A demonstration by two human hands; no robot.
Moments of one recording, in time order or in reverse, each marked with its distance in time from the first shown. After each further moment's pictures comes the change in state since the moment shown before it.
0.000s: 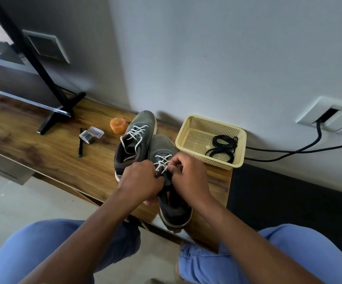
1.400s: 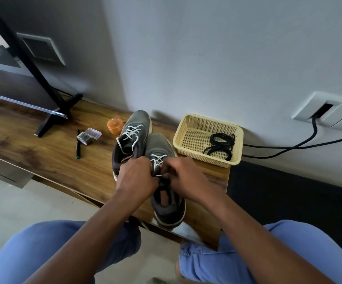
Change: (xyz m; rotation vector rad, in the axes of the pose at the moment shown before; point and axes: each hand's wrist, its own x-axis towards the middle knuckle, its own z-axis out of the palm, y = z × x) left_hand 0.003 -0.006 0.009 0.074 0.220 -0.007; right_hand 0.010 0.009 -0.010 -0.099 -0.338 -0.195
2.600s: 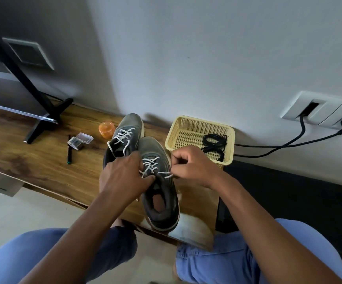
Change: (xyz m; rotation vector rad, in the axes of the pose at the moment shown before) left_hand -0.001 -0.005 -0.012 0.018 0.102 0.076; right_hand 0.003 0.012 -0.051 0.286 -0.085 0.068
